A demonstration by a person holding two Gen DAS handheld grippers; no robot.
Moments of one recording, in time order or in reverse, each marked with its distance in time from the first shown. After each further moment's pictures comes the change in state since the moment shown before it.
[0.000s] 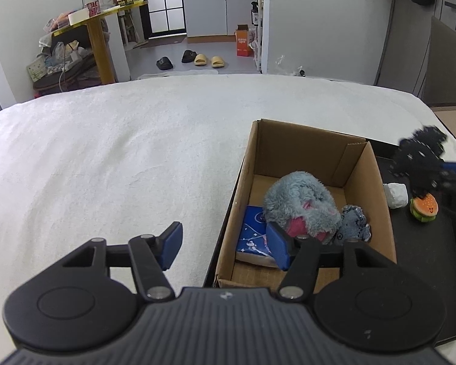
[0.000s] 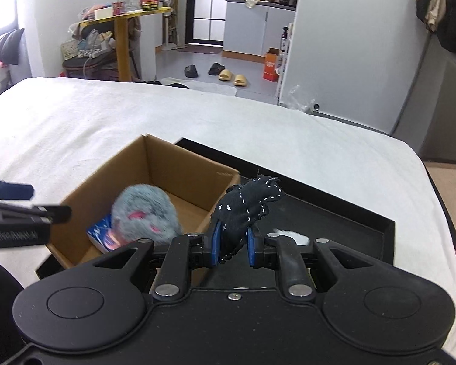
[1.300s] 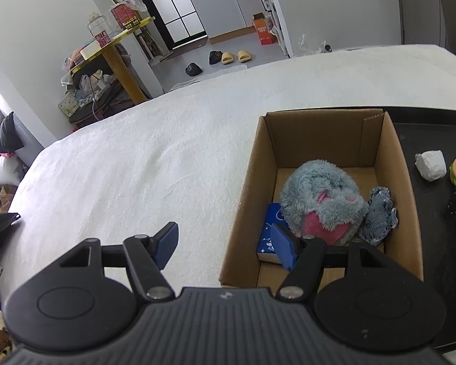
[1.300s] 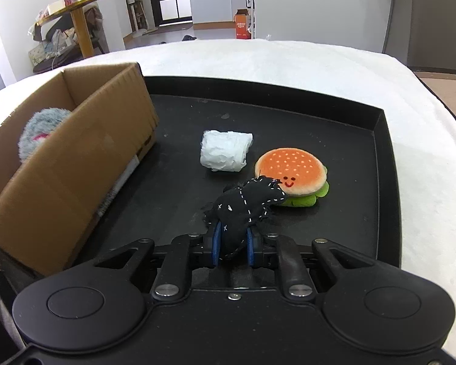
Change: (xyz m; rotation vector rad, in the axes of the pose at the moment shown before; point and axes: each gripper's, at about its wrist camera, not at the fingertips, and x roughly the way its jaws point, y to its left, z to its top) left arm 0.003 -0.053 0.005 0.179 0.019 0.262; right arm 0.052 -0.088 -0.102 0.190 0.094 0.018
